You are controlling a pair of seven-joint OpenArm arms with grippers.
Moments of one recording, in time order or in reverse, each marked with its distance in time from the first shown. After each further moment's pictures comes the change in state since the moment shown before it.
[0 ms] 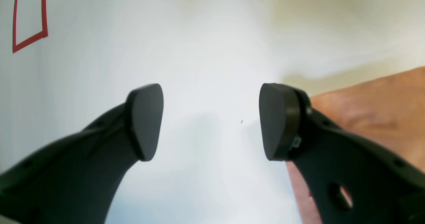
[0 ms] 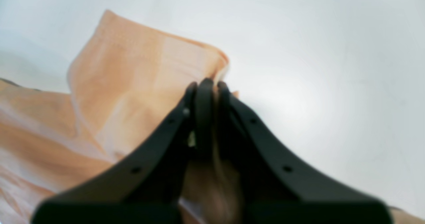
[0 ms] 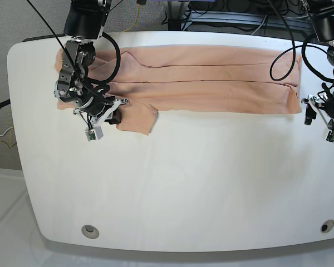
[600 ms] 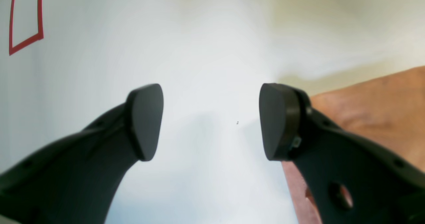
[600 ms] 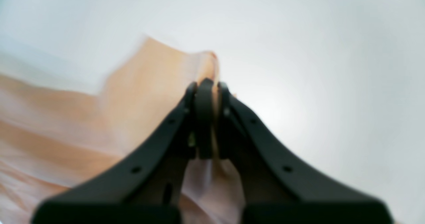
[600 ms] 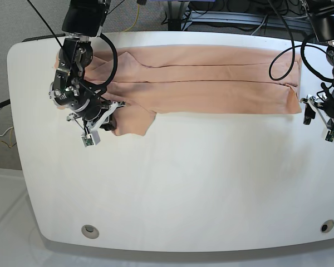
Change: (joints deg) left arm 0.0 0.3 0.0 0.0 0.0 0.0 0.0; right arm -0.4 0.0 -0.1 9.6 -0.8 0.0 -3.6
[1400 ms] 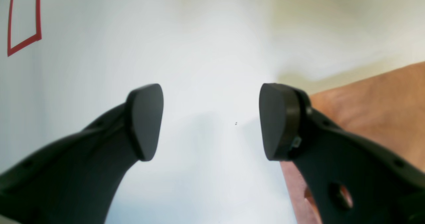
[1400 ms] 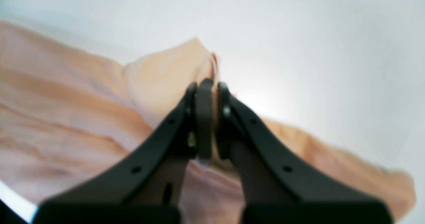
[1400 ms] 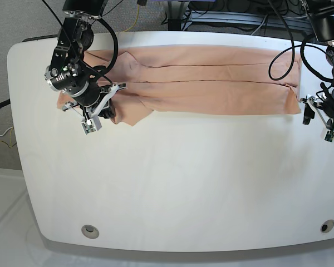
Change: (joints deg) left arm 0.0 0.0 0.3 -0.1 0.0 0.0 -0.1; right arm -8.7 -1.2 0.0 16.7 0.8 0.2 -7.7
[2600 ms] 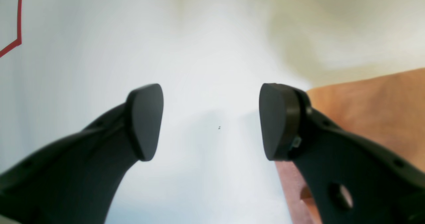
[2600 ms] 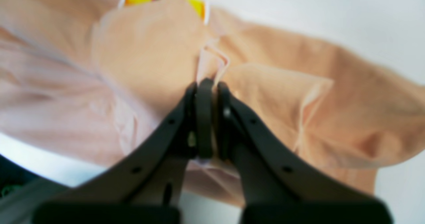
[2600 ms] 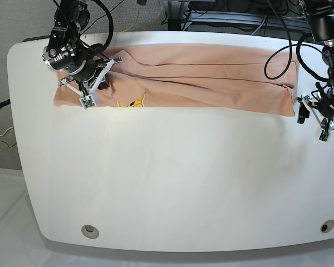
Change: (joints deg) left arm 0.0 1.1 1.6 0.0 0.0 0.4 0.0; right arm -9.2 2.6 0.1 4.0 0.0 -0.2 -6.0
